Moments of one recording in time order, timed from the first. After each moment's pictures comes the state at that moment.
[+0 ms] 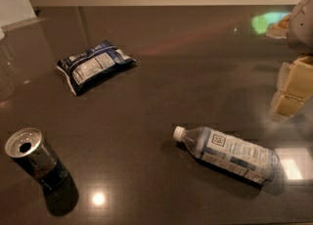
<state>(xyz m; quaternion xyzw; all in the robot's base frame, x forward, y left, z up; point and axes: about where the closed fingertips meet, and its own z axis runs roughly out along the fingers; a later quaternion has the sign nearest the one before) 0.438 -0.217 0.976 -0.60 0.78 -0.03 0.16</state>
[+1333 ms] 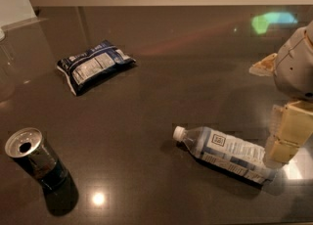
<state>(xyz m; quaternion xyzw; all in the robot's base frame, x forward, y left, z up) 0.380 -0.185 0.938 -0.63 0.76 0.03 0.13</state>
